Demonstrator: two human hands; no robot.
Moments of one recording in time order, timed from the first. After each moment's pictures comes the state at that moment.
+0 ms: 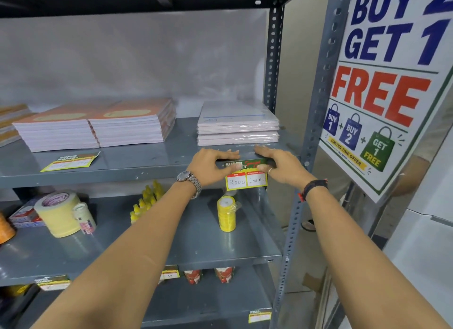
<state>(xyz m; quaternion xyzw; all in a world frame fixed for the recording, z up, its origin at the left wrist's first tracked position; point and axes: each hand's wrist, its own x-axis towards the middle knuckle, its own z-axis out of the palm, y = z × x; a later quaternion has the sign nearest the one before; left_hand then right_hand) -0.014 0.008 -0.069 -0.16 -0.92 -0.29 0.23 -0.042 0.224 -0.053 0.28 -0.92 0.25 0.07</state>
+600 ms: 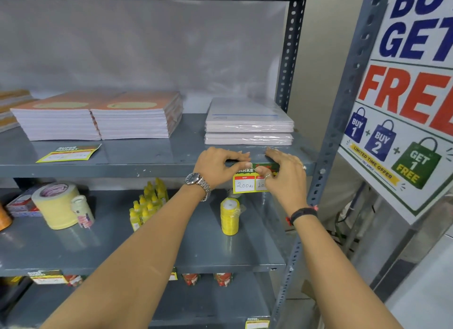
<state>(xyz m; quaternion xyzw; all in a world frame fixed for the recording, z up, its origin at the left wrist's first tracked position) -0.025 0.009 -0.074 -0.12 -0.91 -0.27 0.29 -0.046 0.188 -0.092 0.17 -0.88 0.36 0.26</state>
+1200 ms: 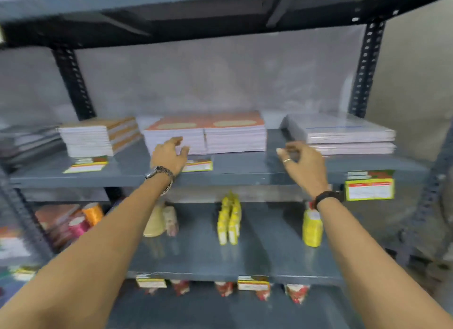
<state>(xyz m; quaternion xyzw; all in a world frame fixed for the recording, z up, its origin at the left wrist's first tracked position) 0.104 -0.317 -0.025 0.17 -0.90 -0.25 0.32 0.029 -0.016 -0.047 0.18 -0.83 0.46 0.25</state>
